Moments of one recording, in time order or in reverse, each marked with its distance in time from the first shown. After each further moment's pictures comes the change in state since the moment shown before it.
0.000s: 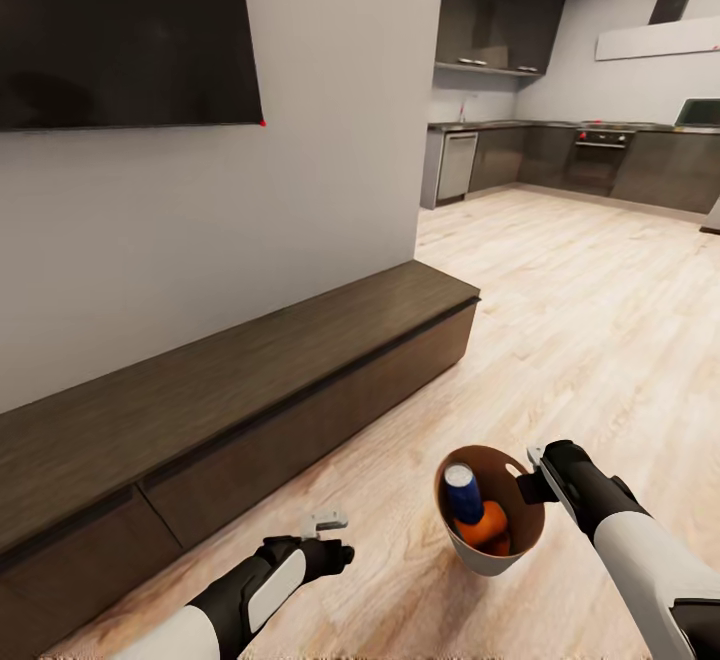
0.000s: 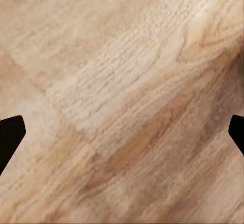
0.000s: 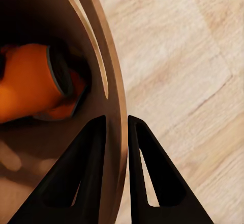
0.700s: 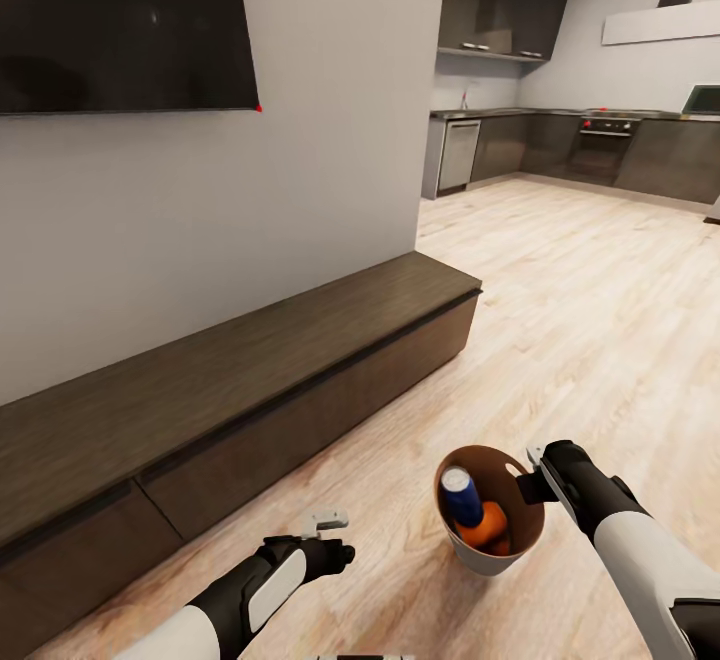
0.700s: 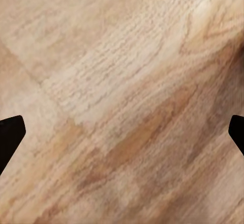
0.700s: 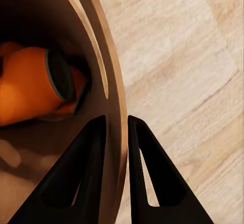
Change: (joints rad) left arm 0.000 -0.001 -0.001 -0.003 0.000 0.000 -0.001; right arm 0.000 0.000 0.001 0.000 0.001 -0.002 0.001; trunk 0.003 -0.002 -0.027
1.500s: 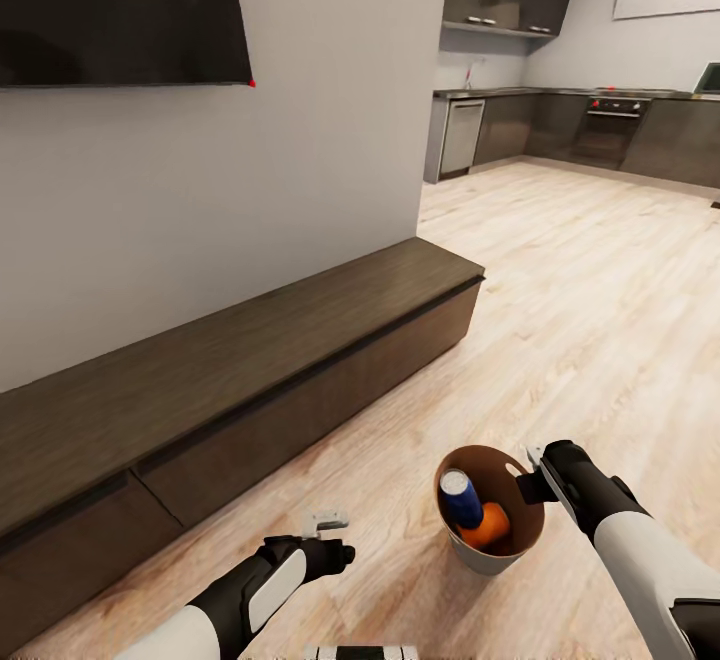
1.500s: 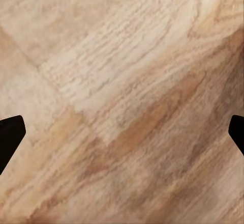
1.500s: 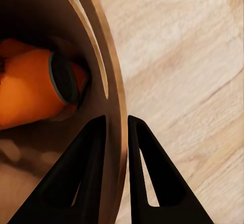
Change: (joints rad) left arm 0.000 0.000 -0.001 0.000 -0.001 0.001 0.000; right arm 0.000 0.000 0.001 0.000 -0.001 -0.001 0.000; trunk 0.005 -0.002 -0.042
